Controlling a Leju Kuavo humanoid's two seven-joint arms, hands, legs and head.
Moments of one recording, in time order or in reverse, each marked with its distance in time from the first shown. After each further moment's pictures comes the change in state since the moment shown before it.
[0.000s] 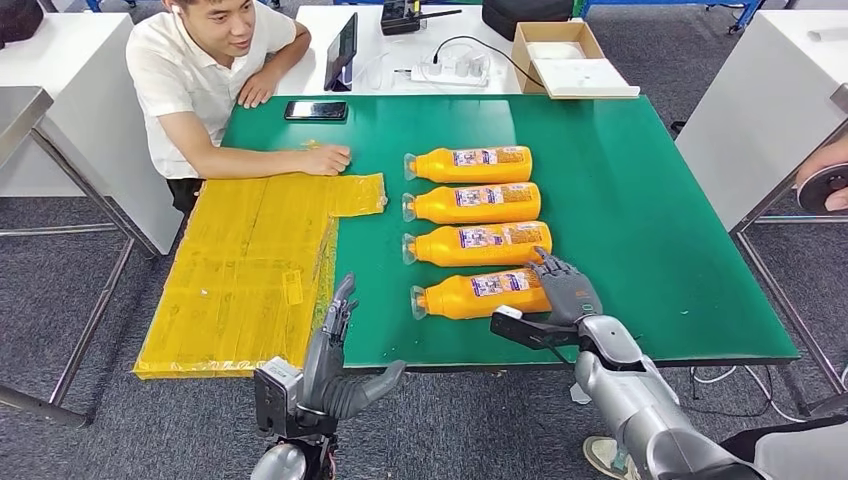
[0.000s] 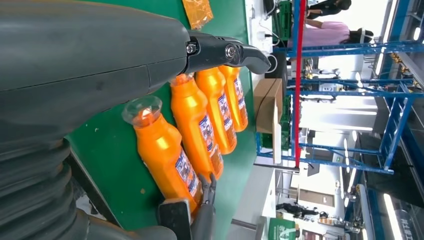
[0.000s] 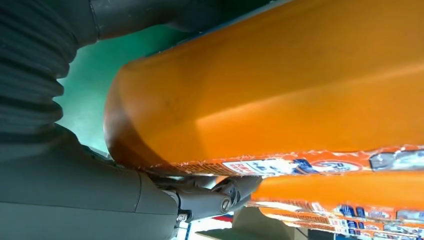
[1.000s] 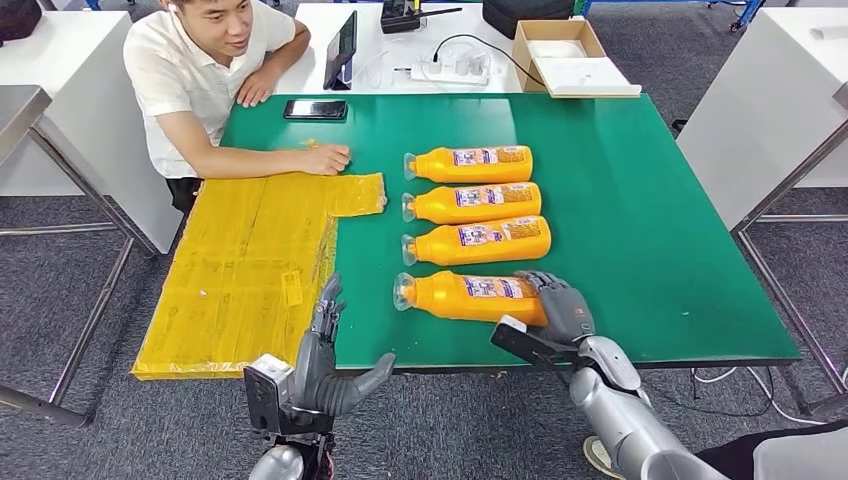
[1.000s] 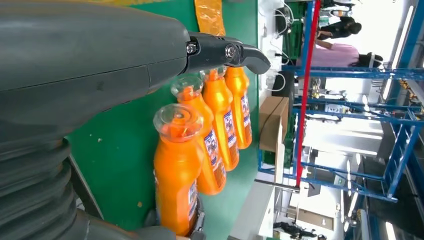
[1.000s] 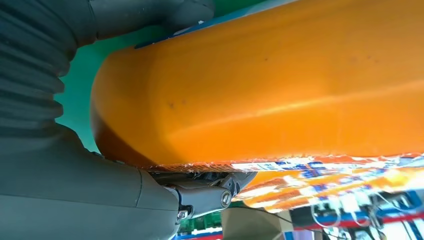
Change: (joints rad) left arm 0.011 -0.002 0.004 -0.006 0.058 0.063 0.001; right arm 0.087 0.043 -0.015 -0.031 -0.315 -0.099 -0.245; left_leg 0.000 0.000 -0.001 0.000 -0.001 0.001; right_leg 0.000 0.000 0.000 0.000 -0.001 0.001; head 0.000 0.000
